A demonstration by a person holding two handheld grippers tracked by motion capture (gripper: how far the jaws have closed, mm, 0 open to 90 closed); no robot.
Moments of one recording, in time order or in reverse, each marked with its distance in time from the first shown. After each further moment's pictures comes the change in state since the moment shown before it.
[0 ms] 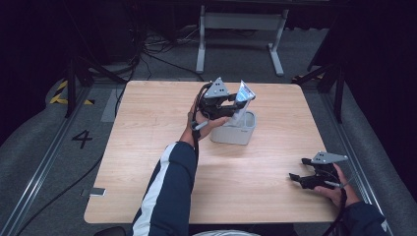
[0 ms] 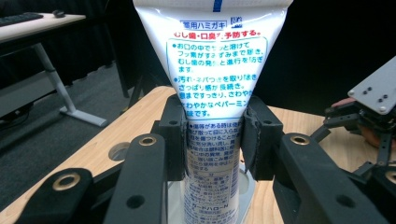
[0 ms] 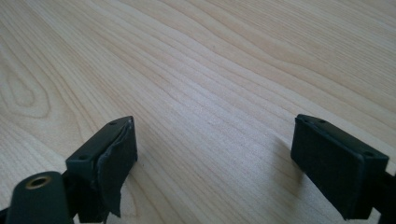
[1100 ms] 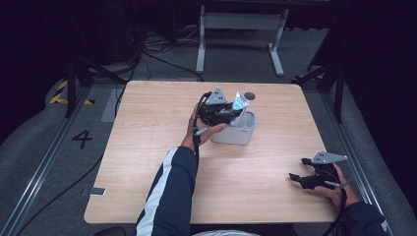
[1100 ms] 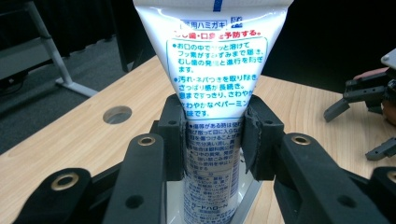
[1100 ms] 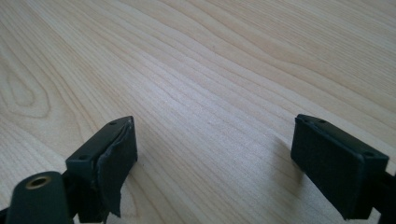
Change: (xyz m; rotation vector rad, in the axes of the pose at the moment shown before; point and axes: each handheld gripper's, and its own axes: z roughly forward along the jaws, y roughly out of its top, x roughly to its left) left arm 0.009 -0.042 0.017 0.080 0.008 -0.054; right arm 0.000 0.000 0.000 0.000 0.000 0.000
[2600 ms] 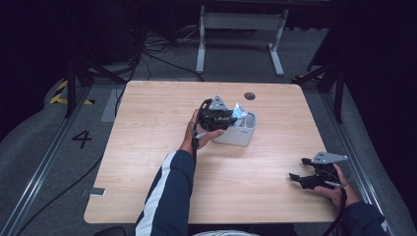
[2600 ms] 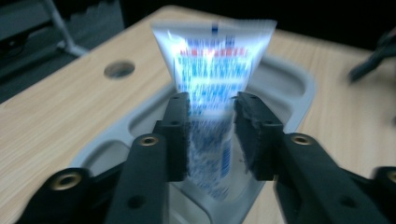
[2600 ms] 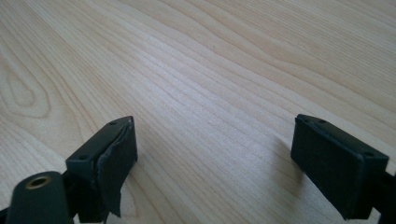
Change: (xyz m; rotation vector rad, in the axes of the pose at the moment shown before) left arm 0.005 -0.022 0.008 0.083 0.017 -0.053; right arm 0.000 0.000 0.000 0.000 0.000 0.000
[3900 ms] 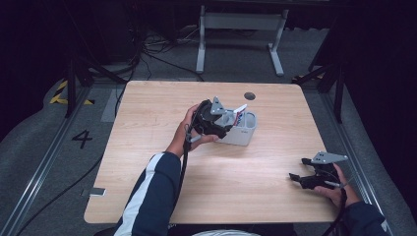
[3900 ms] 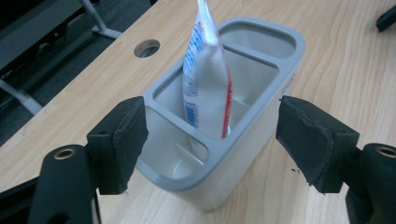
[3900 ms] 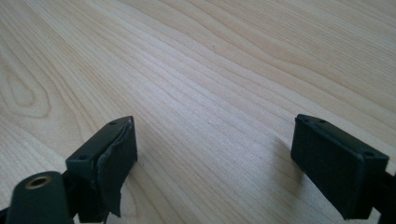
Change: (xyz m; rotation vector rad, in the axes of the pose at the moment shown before) left arm -0.029 0.015 -0.036 0.218 0.158 0.192; right arm 0.000 0.000 0.000 0.000 0.000 0.000
